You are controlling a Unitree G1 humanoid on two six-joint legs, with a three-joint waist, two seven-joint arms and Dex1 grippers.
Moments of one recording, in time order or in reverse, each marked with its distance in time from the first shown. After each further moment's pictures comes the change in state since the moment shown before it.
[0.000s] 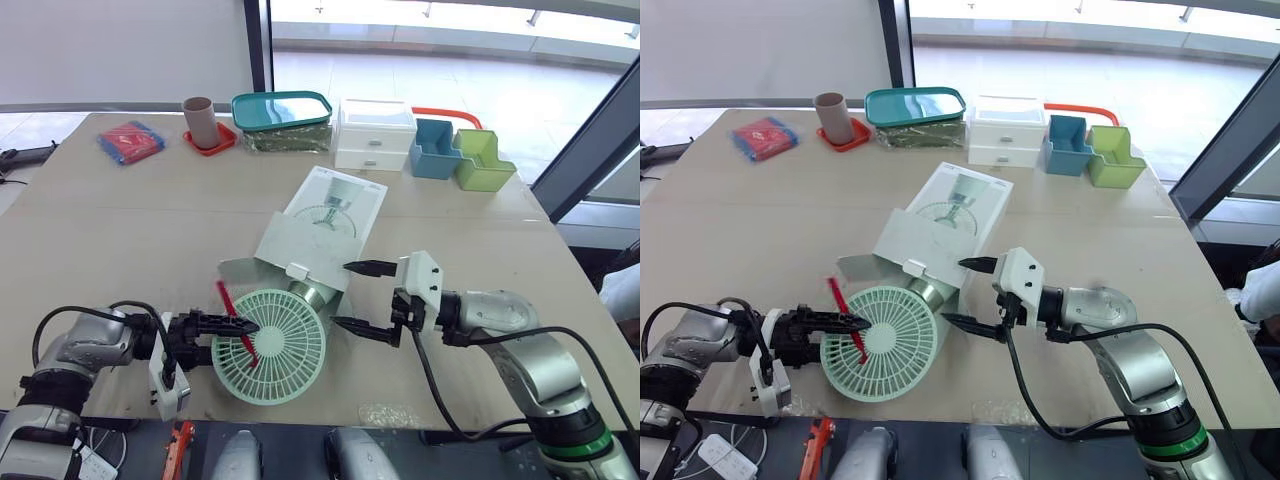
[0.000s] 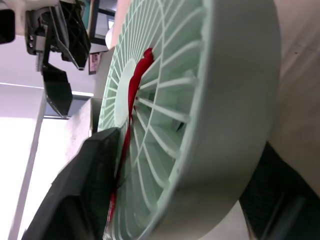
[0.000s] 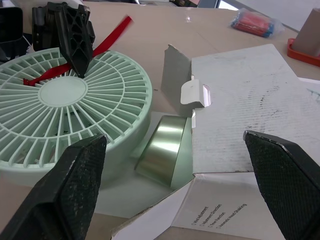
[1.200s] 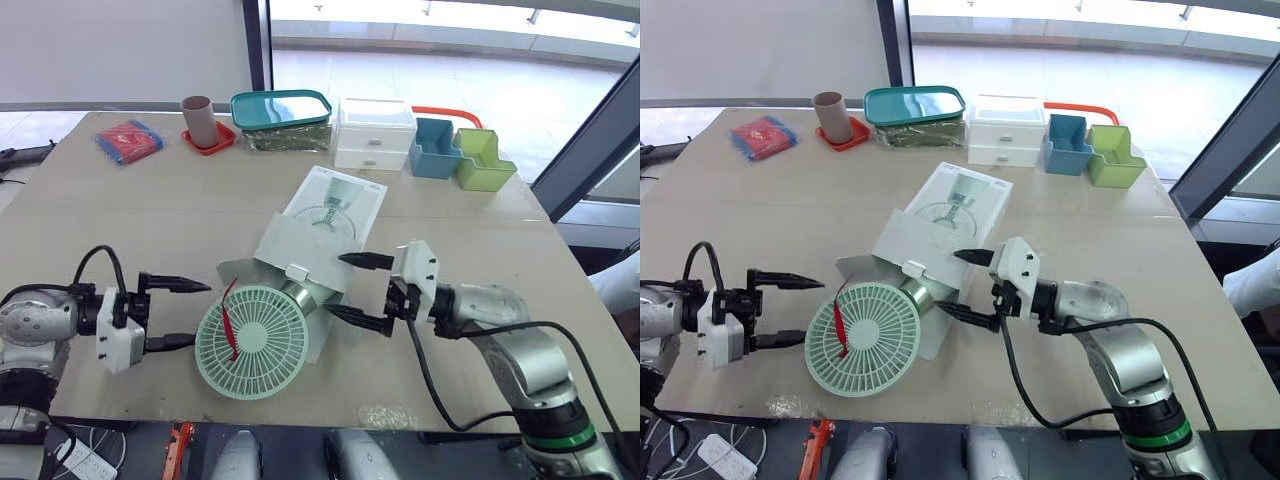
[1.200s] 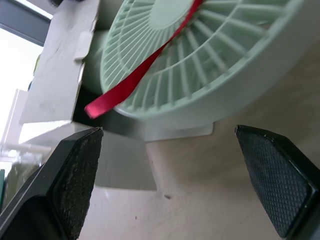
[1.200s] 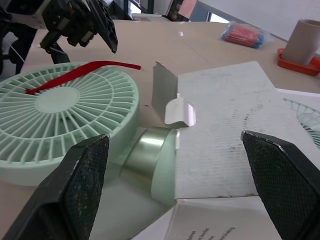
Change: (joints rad) left arm 0.014 0.113 0.032 0.019 -0.644 0.361 -0.673; right arm -0.020 0.063 -0.013 0.011 0.004 0.013 0.006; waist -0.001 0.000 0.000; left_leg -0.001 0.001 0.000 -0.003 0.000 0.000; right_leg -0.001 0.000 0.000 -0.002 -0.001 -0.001
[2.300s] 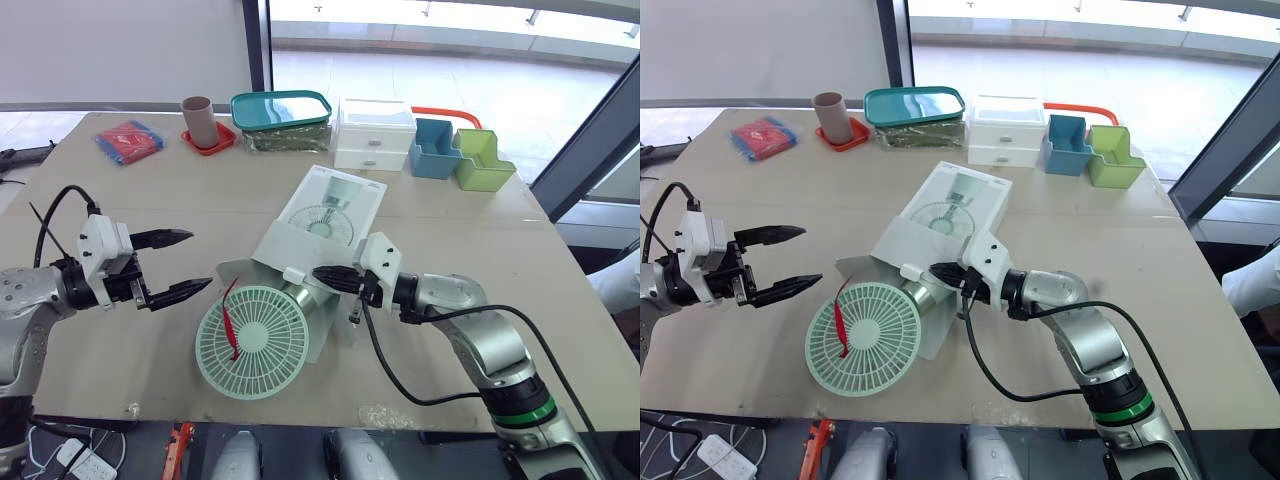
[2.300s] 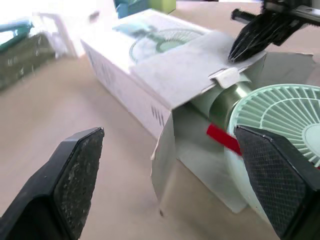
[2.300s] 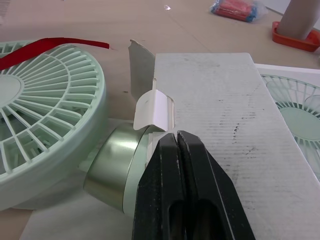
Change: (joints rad) left arm 0.172 -0.029 0.333 -0.672 -0.077 1.379 0.374; right arm -0.141 0.091 0.124 0.135 -0.139 0.076 -0.106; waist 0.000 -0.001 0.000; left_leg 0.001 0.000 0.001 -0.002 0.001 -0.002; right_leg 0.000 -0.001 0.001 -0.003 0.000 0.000
